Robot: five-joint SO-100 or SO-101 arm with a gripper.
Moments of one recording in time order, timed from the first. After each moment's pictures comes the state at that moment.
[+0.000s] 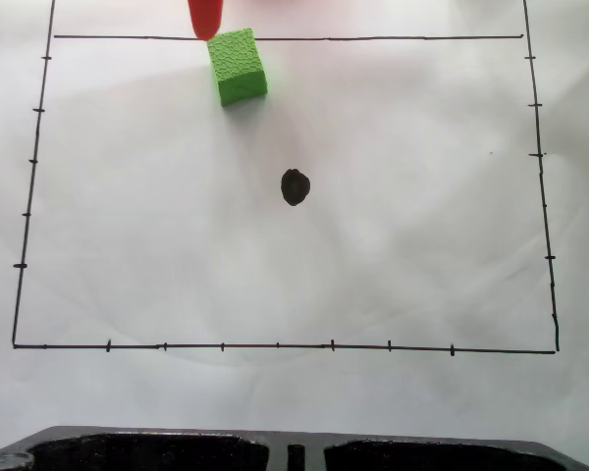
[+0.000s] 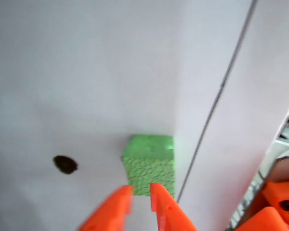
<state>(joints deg) 17.2 156.9 145.4 77.5 -19.3</state>
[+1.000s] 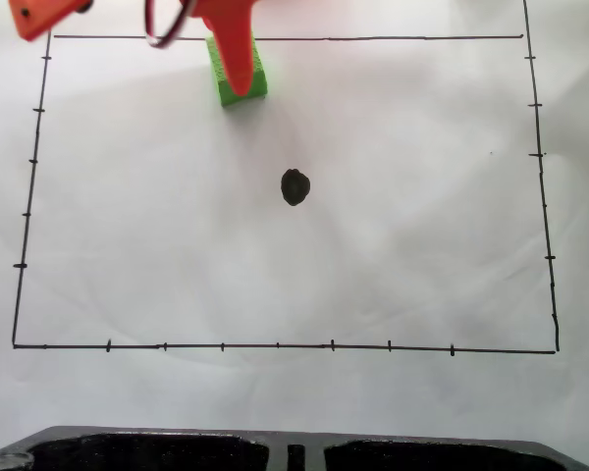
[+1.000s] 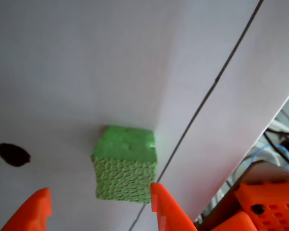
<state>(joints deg) 15.3 146.1 146.8 75.9 -27.9</state>
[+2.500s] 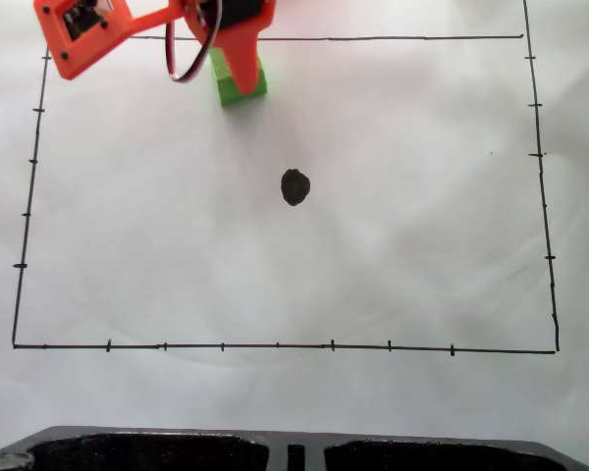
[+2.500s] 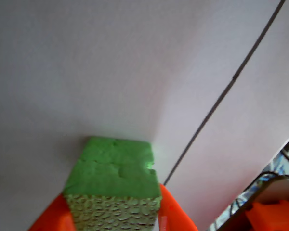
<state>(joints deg) 14.9 139.3 154.2 65.7 -27.3</state>
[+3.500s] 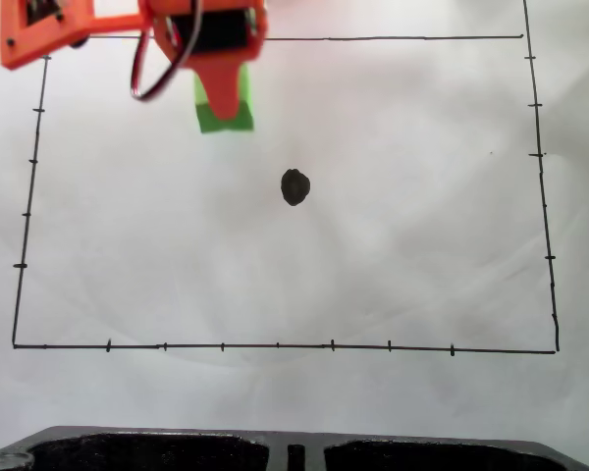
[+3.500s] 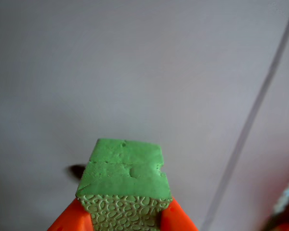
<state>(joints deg) 7.6 125.5 132.0 66.7 -3.6</state>
